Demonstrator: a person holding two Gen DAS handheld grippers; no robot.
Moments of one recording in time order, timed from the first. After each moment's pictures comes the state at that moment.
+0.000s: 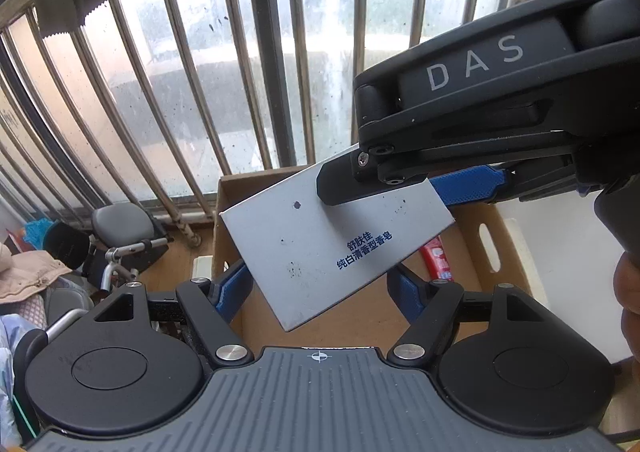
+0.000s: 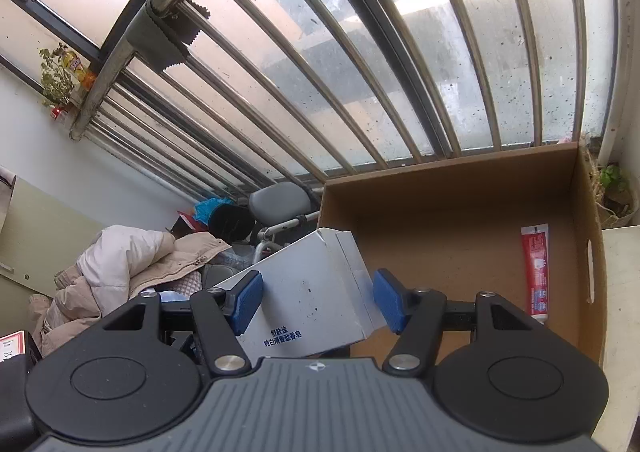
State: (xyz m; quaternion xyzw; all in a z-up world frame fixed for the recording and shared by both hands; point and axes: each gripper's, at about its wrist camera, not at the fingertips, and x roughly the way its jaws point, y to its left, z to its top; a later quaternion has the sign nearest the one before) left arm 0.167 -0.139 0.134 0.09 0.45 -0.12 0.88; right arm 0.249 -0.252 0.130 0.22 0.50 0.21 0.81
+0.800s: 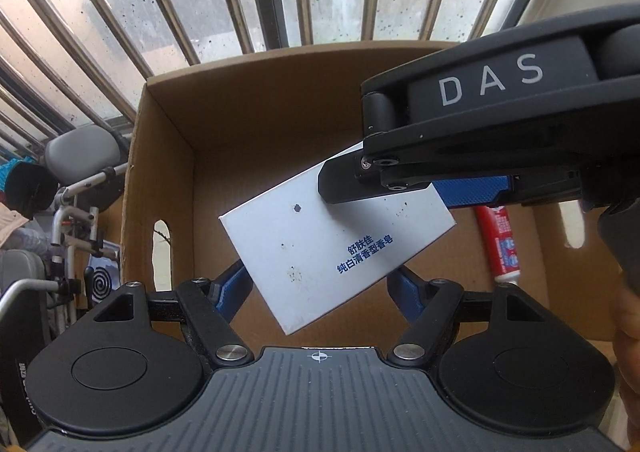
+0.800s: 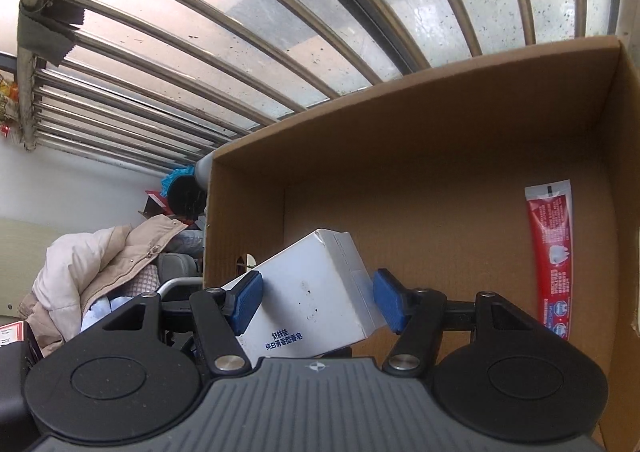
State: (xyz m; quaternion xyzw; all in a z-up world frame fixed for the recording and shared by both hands) left arm 0.263 -0.153 0.000 0.10 0.58 -0.10 0.80; right arm 0.342 -0.271 -0.038 0.28 0.60 0.18 0.73
